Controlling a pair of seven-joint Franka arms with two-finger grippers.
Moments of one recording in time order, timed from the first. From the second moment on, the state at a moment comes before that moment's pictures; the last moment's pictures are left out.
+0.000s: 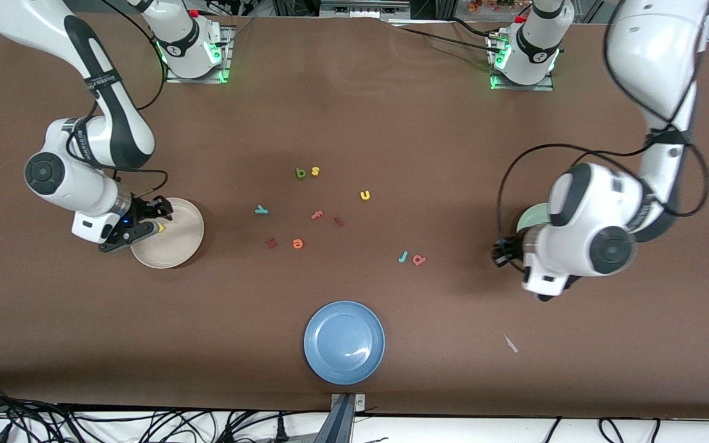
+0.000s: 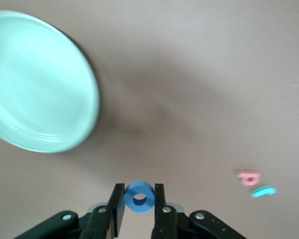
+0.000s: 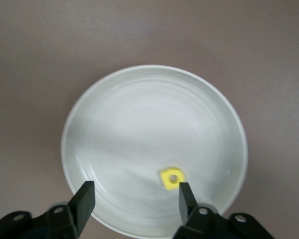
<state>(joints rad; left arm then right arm) 0.02 0.63 -0.24 -1.40 -0.02 1.72 -0.75 -0.14 0.36 0.20 -2.07 -0.05 2.36 -0.32</state>
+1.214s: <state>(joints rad) 0.20 0.56 -0.26 -1.75 0.03 1.96 -0.46 0.12 0.50 0.31 -2.09 -0.26 2.54 0.47</state>
